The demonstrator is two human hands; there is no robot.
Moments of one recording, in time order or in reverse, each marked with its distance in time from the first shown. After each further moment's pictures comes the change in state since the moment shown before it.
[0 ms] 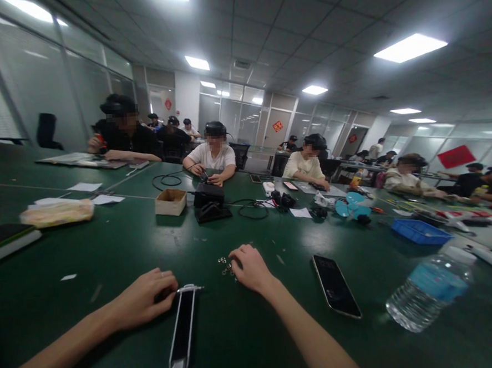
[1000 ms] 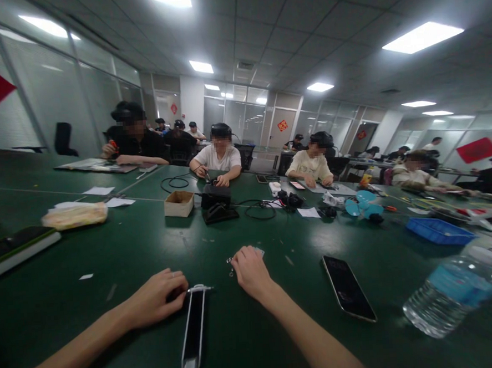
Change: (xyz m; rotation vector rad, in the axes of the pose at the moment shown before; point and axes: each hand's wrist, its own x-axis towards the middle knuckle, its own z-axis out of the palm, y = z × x) left_hand -0.002 0.005 -0.003 0.040 -0.004 -0.027; right_hand 0.002 -0.025 0.010 -0.135 0.029 -0.014
